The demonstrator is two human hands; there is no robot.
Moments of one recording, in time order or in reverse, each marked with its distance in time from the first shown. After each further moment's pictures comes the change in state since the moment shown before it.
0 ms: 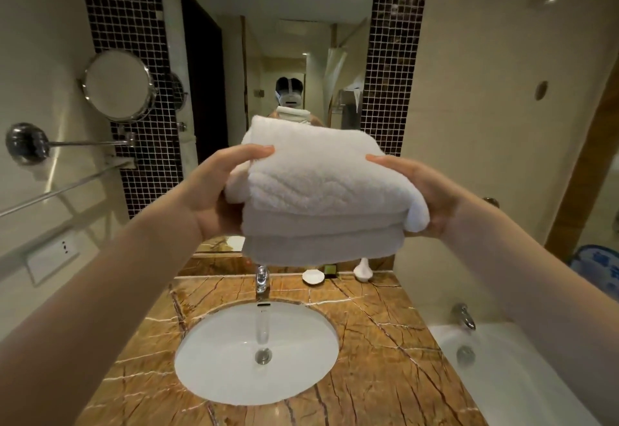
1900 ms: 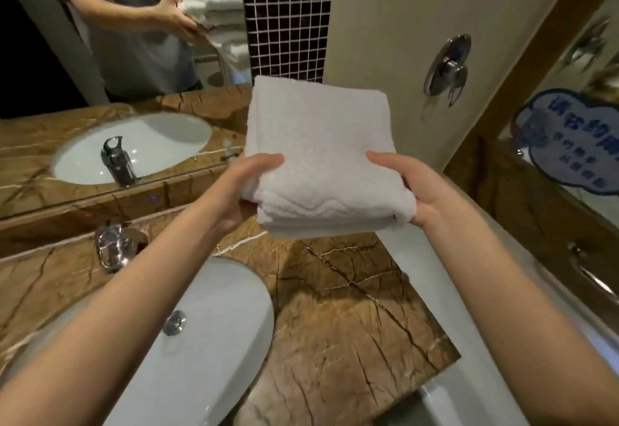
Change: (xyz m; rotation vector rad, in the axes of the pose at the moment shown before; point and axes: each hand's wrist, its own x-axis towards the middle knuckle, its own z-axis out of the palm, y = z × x) left_hand 0.418 -0.267 -0.001 -0.038 -0.093 -0.280; right_hand 0.182 0.188 -0.316 0.447 0.665 0.182
